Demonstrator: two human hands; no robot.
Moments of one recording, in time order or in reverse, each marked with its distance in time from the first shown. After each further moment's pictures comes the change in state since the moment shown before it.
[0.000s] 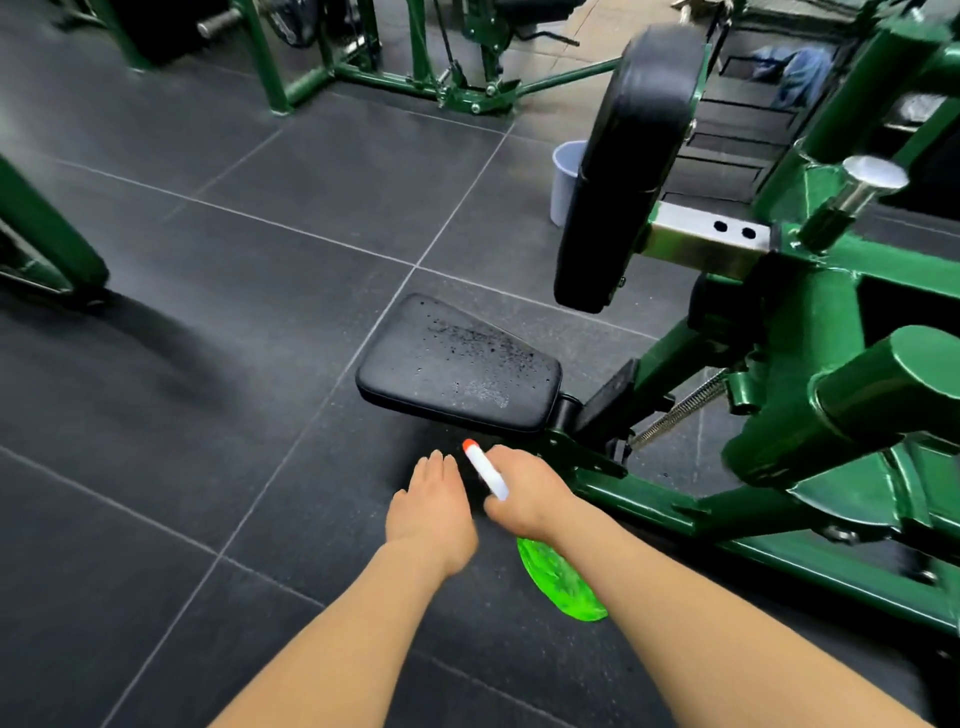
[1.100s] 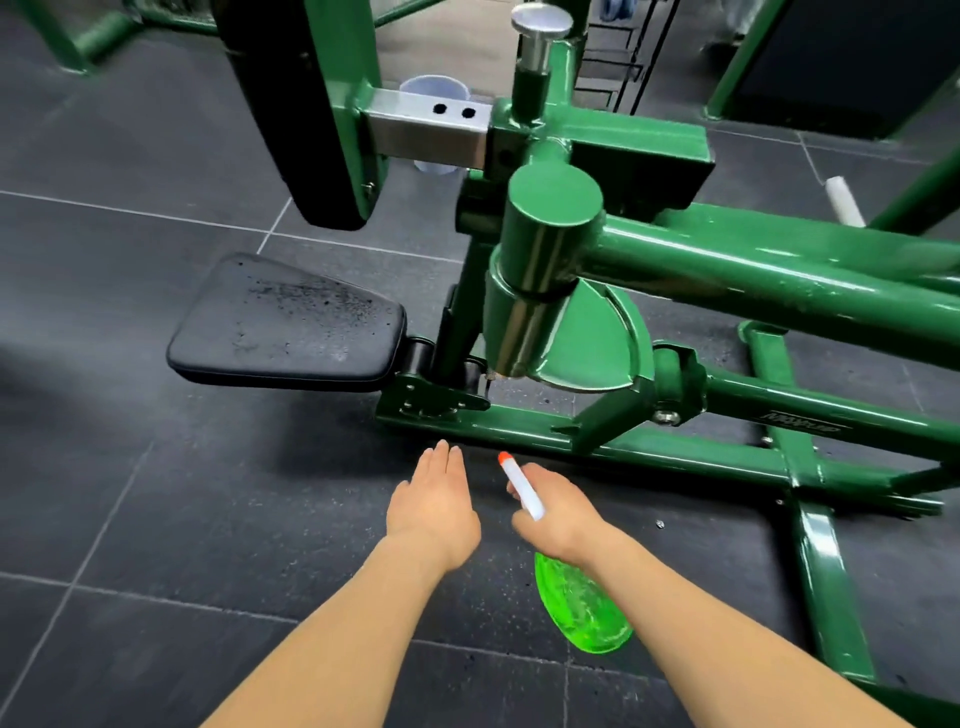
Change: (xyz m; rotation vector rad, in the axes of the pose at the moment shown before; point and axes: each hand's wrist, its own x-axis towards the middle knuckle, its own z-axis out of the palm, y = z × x) left_hand -0.026 0.179 0.095 0.065 -0.137 0.237; right_hand -0.145 0.202 0.042 0.337 0.046 0.416
